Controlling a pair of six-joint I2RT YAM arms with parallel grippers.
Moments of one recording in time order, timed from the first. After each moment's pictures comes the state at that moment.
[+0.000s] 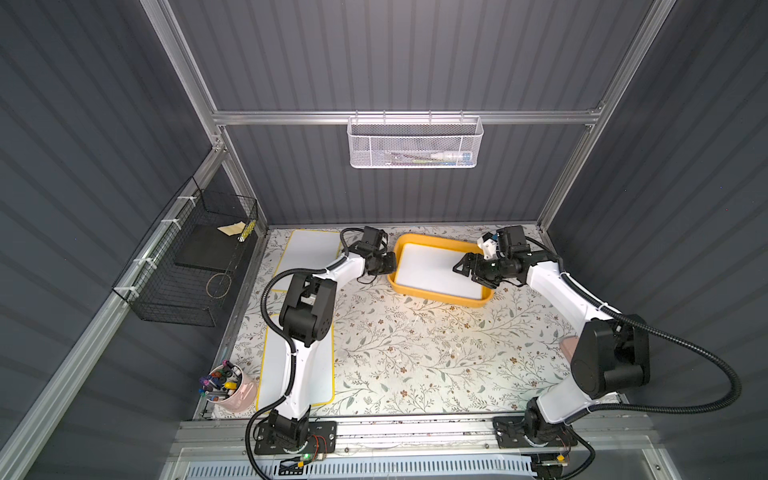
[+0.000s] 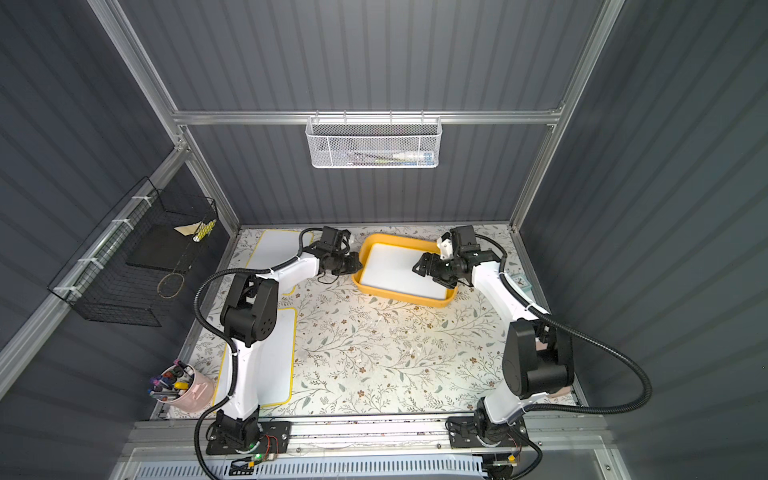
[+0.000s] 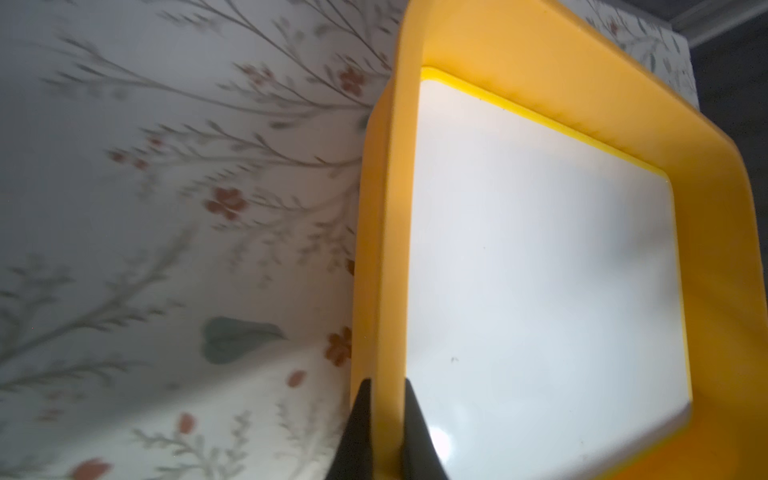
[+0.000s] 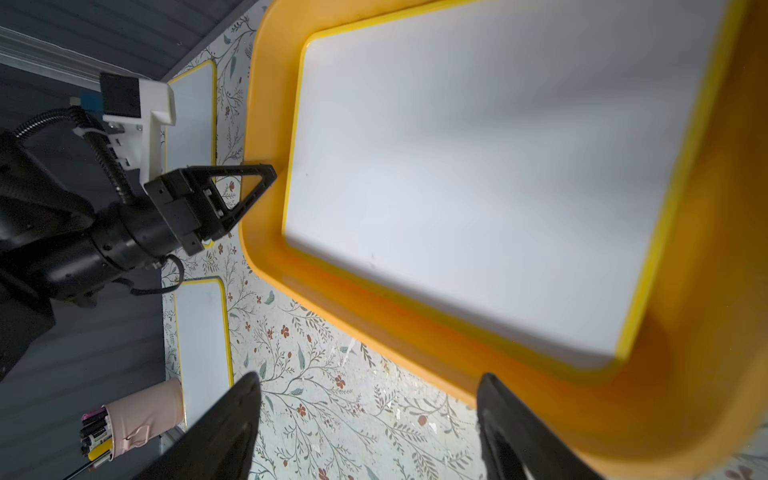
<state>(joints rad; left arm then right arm) -0.48 2.20 1.65 -0.33 0.31 -0.41 0.16 1.60 1.25 -0.61 -0.46 0.46</state>
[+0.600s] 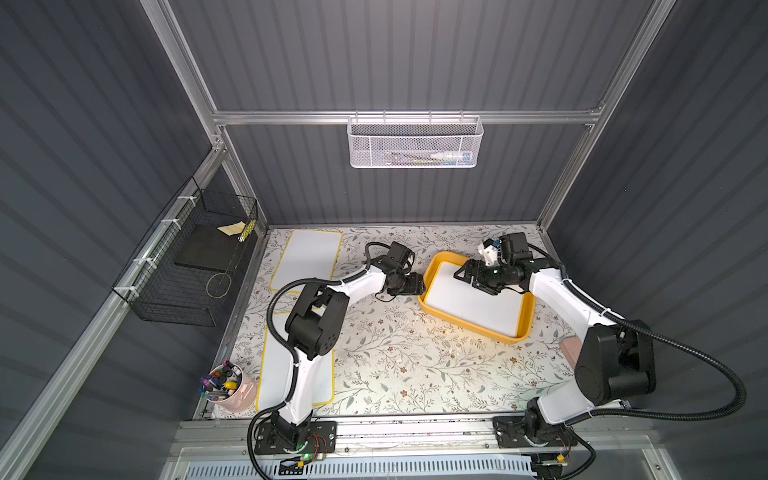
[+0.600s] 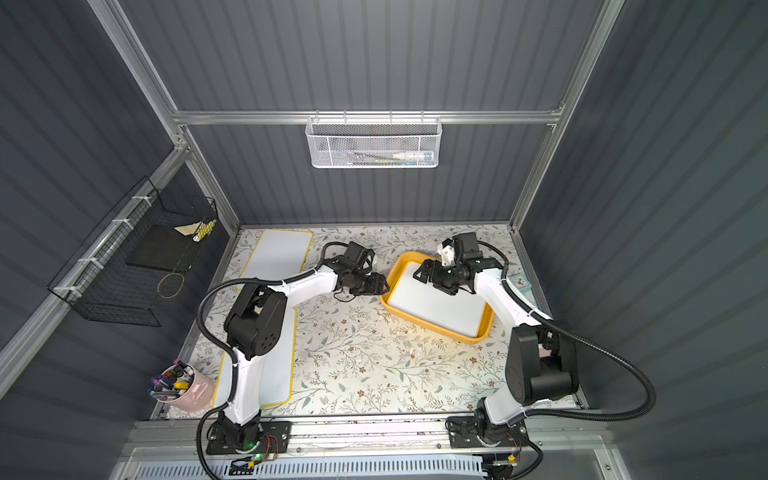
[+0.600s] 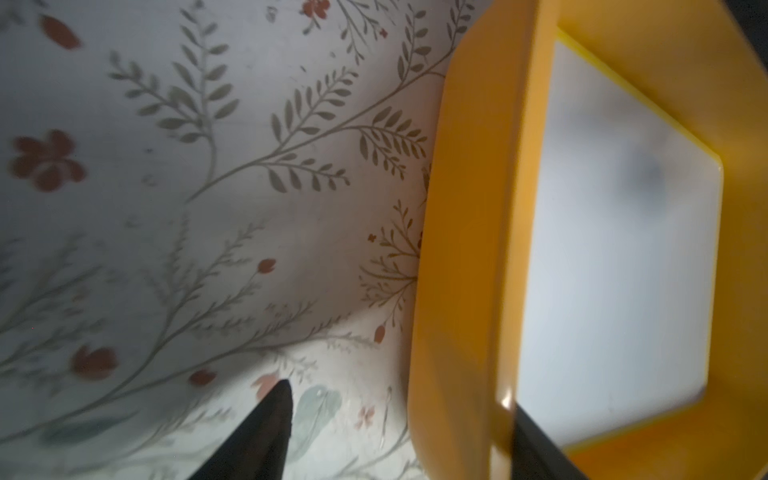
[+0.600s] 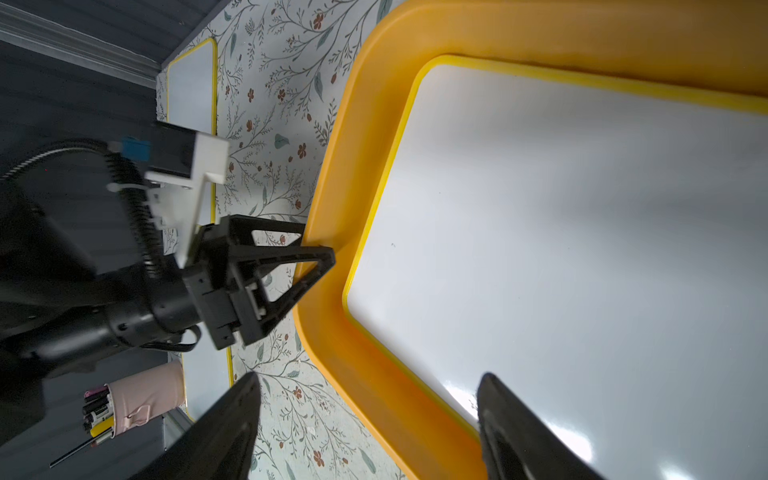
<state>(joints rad) -0.61 2.05 1.53 -0.44 0.25 -0.45 0.16 1.56 1.16 -0.57 -0.50 0.44</state>
